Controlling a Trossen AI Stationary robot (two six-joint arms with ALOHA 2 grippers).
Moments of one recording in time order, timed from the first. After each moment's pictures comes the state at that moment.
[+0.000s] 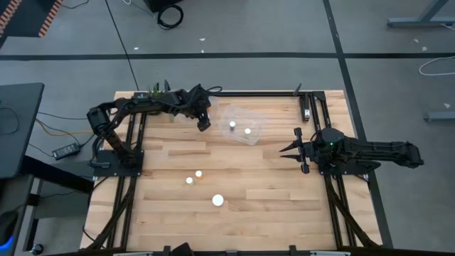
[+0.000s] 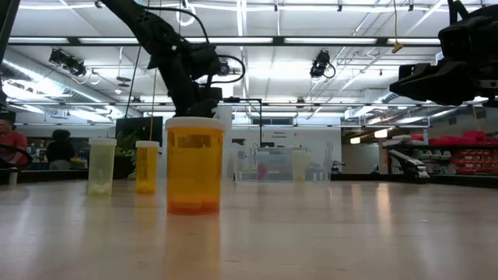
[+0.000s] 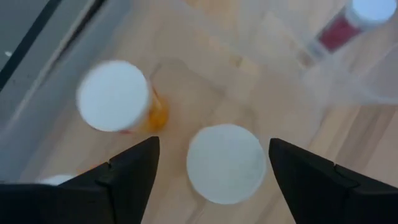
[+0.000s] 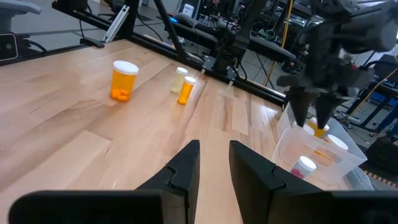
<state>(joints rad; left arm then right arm) 0.54 1.68 1.10 -0.44 -0.06 0.06 -0.17 0.20 0.01 0.05 -0.28 -0.42</state>
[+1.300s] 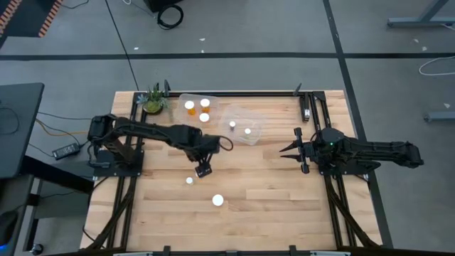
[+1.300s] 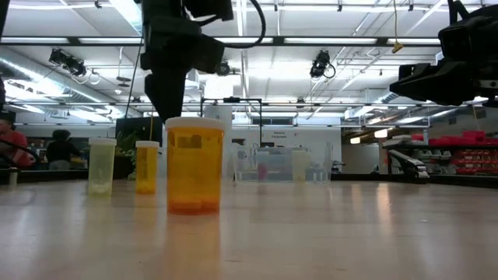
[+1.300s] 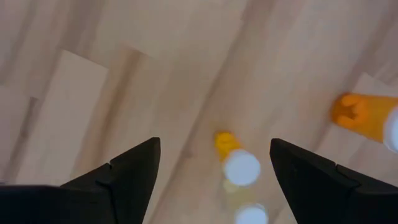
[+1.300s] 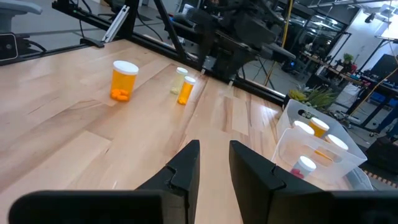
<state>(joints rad) -0.04 1.68 1.27 -0.94 0.02 -0.47 -0.17 0.20 0.01 0.05 -0.28 -0.42</state>
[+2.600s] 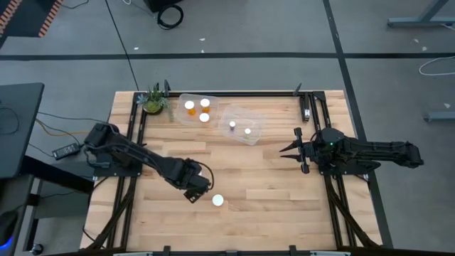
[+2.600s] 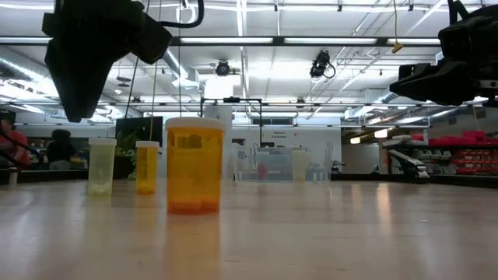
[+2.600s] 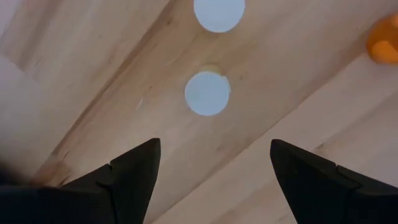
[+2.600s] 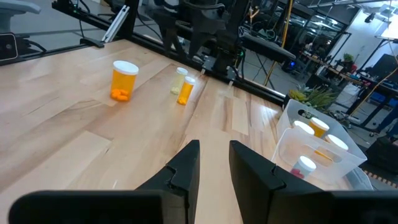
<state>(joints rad) -0.39 1.70 1.27 -1.13 -0.05 -1.15 -0.17 0.20 0.01 0.05 -0.28 -0.42</state>
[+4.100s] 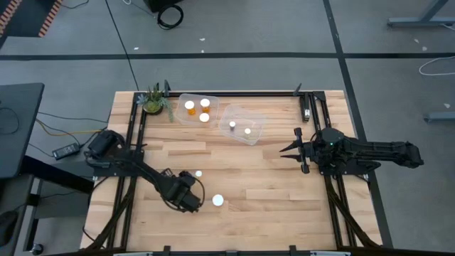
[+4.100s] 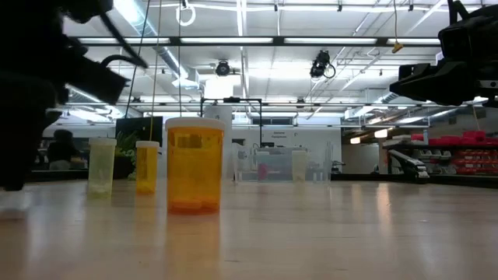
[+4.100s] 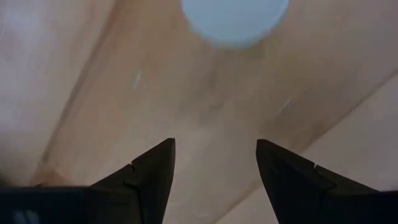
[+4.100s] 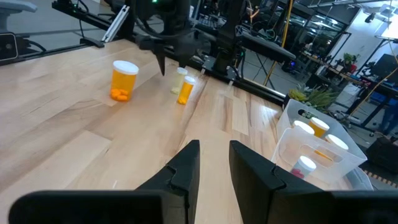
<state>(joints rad) -0.56 1.78 1.08 -1.00 -0.13 -1.20 -0.17 0.20 0.01 0.05 -0.28 -0.42</state>
